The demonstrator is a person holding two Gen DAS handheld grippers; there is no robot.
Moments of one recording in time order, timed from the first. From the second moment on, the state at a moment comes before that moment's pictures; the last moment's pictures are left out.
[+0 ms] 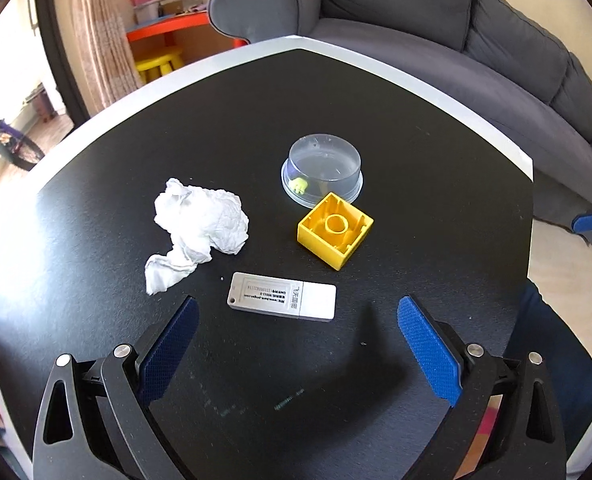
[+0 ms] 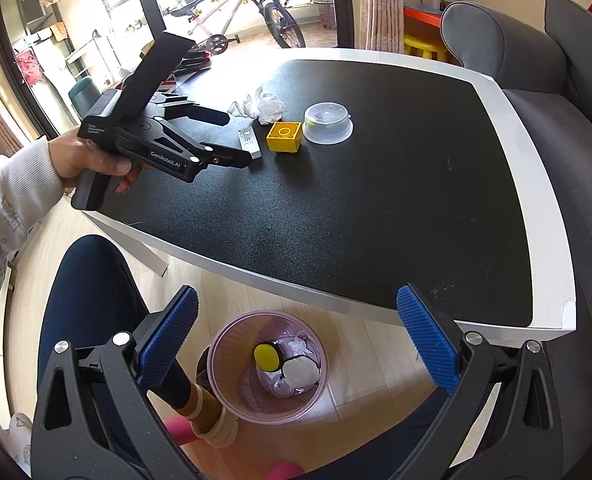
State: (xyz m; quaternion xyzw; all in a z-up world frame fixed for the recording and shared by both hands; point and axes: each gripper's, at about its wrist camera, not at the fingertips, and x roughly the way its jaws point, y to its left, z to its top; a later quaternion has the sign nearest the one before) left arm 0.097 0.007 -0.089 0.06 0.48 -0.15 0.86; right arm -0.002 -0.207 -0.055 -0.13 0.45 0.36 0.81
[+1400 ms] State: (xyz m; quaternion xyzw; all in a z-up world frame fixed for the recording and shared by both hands) left arm 0.078 0.029 -0.065 0.01 0.45 -0.08 0.89; right arm 0.060 -0.160 -0.045 -0.14 0.44 0.34 0.82
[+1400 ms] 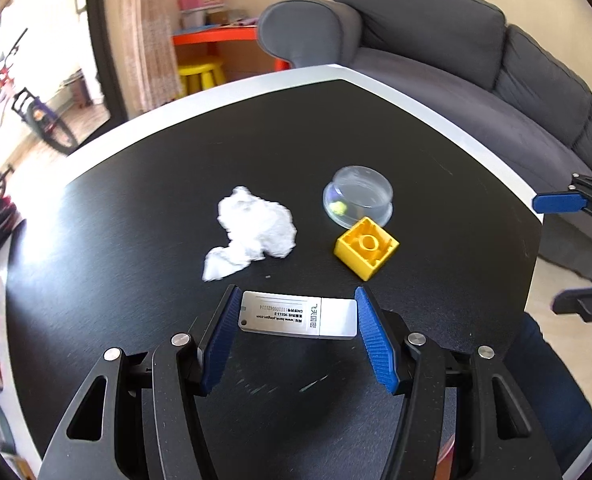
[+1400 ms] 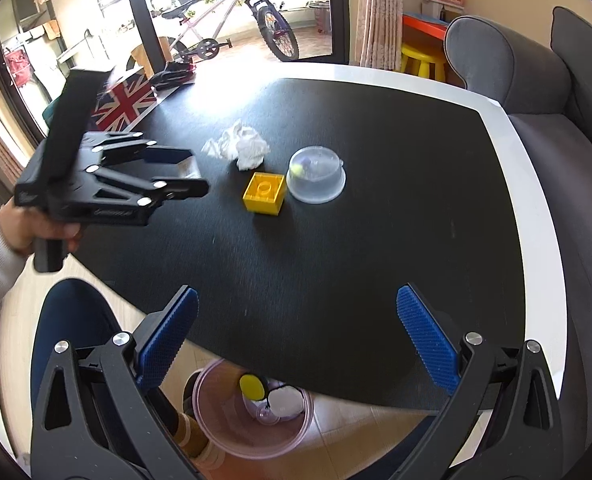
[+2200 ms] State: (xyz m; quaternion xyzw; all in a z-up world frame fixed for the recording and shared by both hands) left arm 0.060 0.077 -0.052 -0.07 0.45 0.01 0.89; right arm 0.146 -0.055 -0.068 -0.13 0.52 0.31 0.78
